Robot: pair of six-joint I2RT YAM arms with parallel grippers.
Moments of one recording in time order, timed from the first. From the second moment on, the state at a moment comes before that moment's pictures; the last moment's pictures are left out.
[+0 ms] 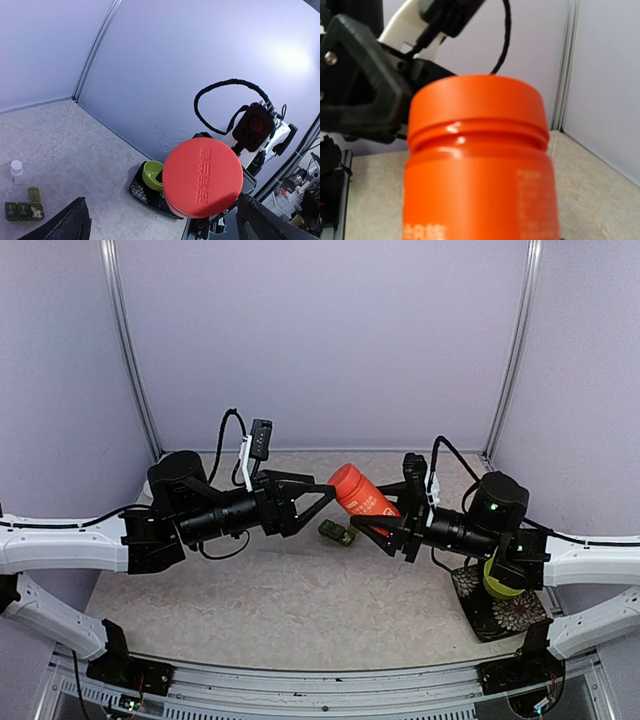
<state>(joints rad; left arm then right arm) -1.03 1.27 0.86 0.49 0.16 -0.49 1.00 1.09 0.65 0.52 -0.23 -0.06</state>
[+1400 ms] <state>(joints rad) -1.01 1.35 0.86 0.60 0.22 -0.62 1.01 1.31 0.71 0.58 -0.21 -0.05</state>
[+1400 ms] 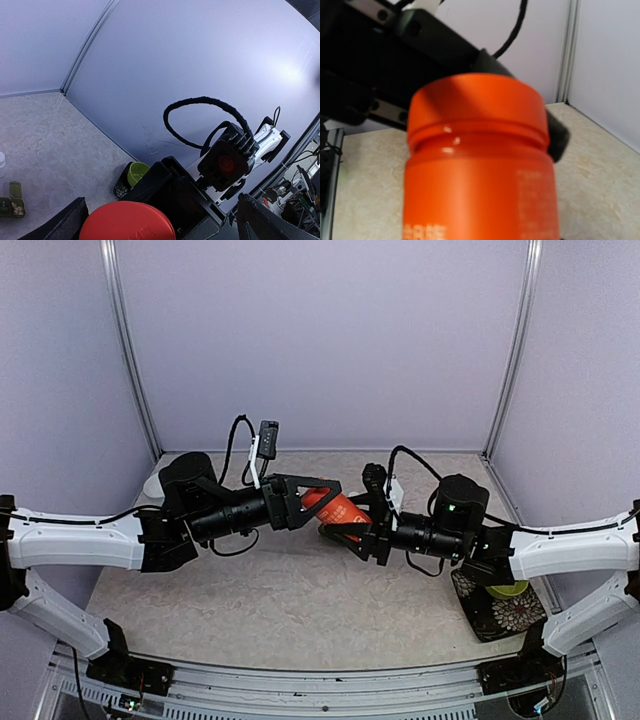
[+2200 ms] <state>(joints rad) -1.01 1.37 0.86 0.60 0.23 -0.63 1.03 1.33 0.71 0.58 -0.25 -0.03</state>
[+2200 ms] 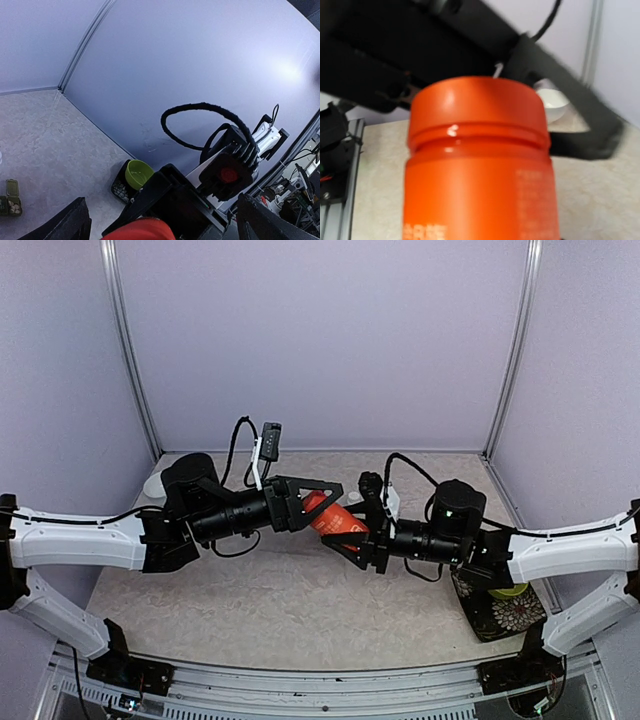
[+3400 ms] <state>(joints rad) -1.00 1.35 0.85 0.59 0.20 -0.62 1.05 1.36 0.74 0.55 -0.20 -0.08</state>
